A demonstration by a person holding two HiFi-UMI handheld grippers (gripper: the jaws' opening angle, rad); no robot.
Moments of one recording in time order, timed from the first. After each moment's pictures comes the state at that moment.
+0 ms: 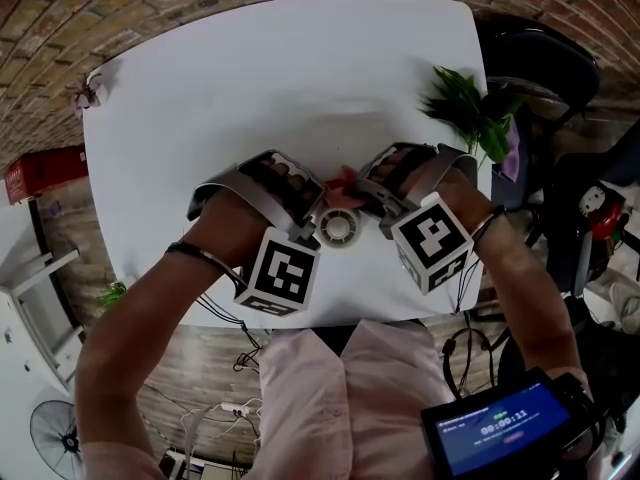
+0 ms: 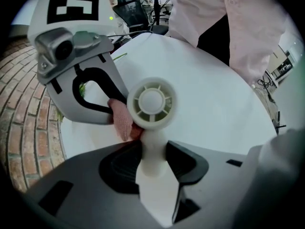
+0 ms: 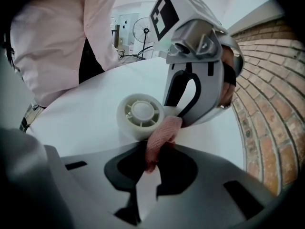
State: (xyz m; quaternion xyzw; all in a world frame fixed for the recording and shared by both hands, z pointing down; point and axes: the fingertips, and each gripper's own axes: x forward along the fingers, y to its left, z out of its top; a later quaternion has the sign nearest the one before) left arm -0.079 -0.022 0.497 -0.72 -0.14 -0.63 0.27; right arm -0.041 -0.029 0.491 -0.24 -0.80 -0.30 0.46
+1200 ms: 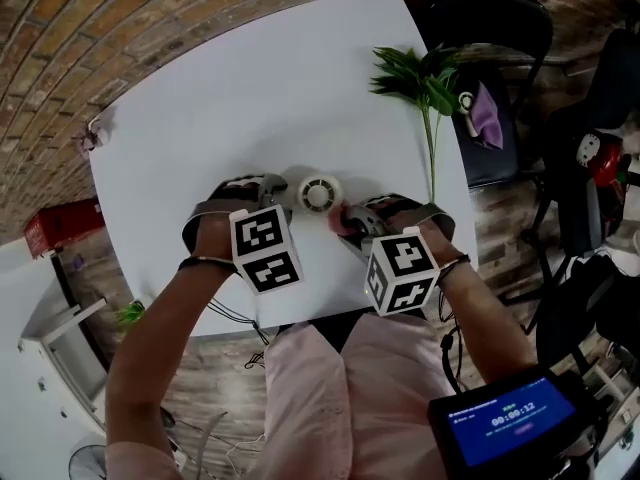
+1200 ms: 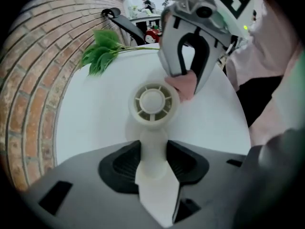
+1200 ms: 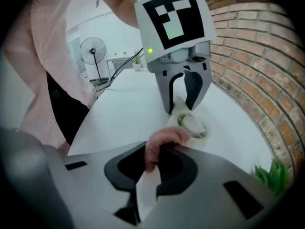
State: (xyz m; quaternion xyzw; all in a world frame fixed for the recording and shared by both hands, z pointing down) left arm -0.083 -0.016 0.500 -0.75 0.05 -0.66 0.01; right arm -0.025 0.043 0.487 -0.04 -0.88 -0.05 0.48
